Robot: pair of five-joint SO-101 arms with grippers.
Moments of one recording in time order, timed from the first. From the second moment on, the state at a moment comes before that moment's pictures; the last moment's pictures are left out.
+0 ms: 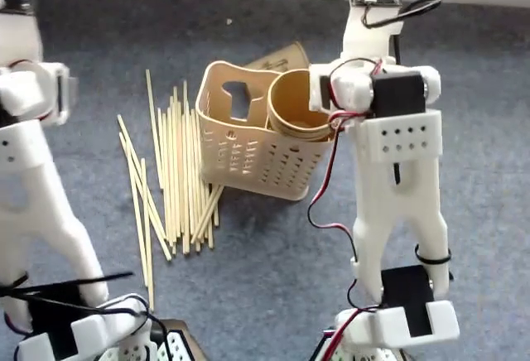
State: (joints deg) left arm -29.5 -13.4 -13.9 84.0 -12.2; right arm -14.9 -2.6 -26.2 90.0 -5.8
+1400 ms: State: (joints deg) left arm -47.6 -13.3 15.7 50.4 -12.3; right arm -2.7 11.3 -35.5 100.3 3.8
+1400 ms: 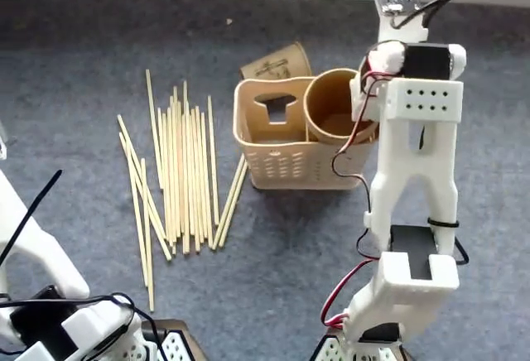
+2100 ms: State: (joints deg) left arm -46.5 -13.3 17.5 50.4 -12.3; right arm 9.1 12.2 -31.2 100.3 9.0
